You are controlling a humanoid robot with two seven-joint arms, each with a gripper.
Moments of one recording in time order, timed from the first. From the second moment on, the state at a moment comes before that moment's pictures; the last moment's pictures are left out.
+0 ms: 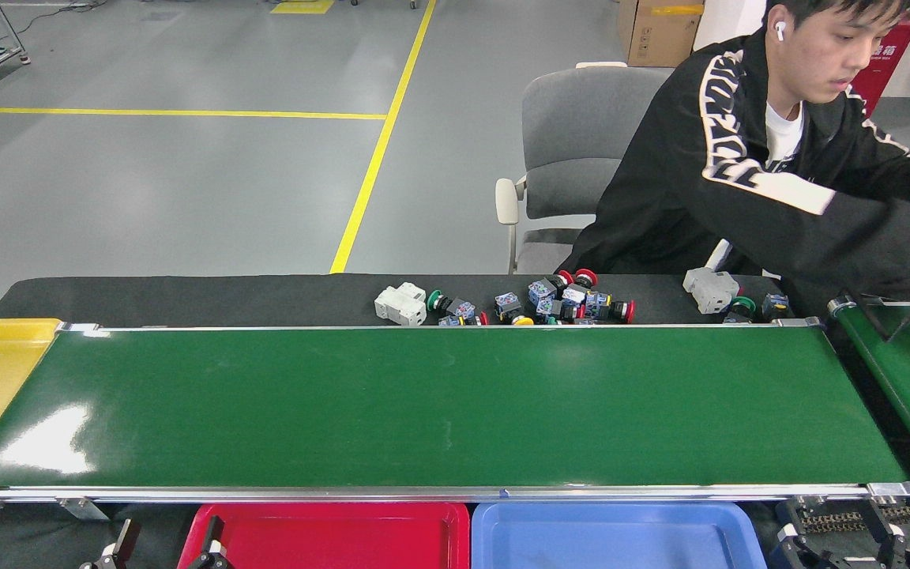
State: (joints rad) left arm 0.37 -0.03 0.27 -1.76 -1.49 -0.27 0.14; right arm 0.42 -0.30 -0.15 -1.76 1.03 -0.09 -0.13
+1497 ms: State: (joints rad) left arm 0.37 -0.03 0.29 -1.76 -1.49 -0.28 0.08; right arm 0.38 -0.28 -0.15 -1.76 1.03 -0.09 -0.11
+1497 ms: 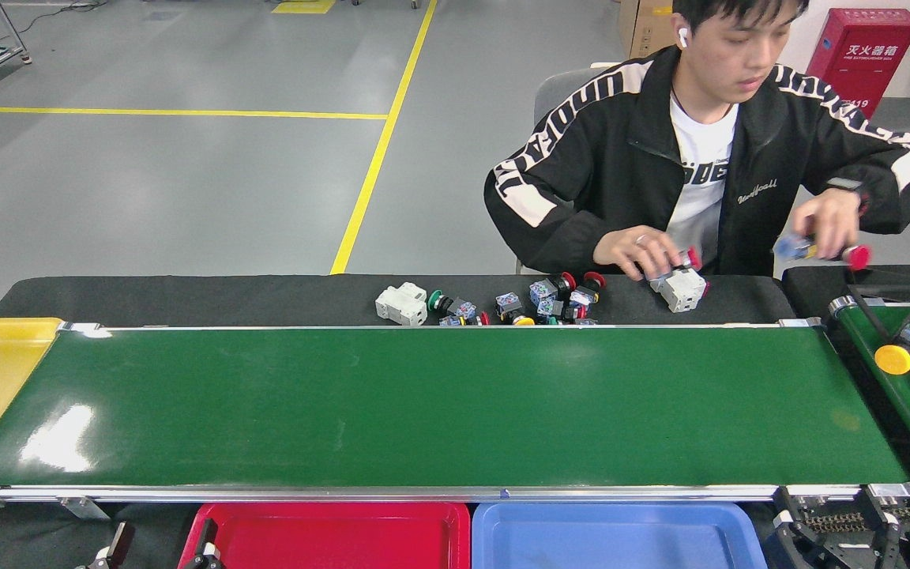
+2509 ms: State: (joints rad) left arm 0.36 -0.03 0.27 -1.76 -1.51 -0.24 0.07; right arm 0.35 -0.28 -0.15 -1.76 1.03 -0.12 -0.11
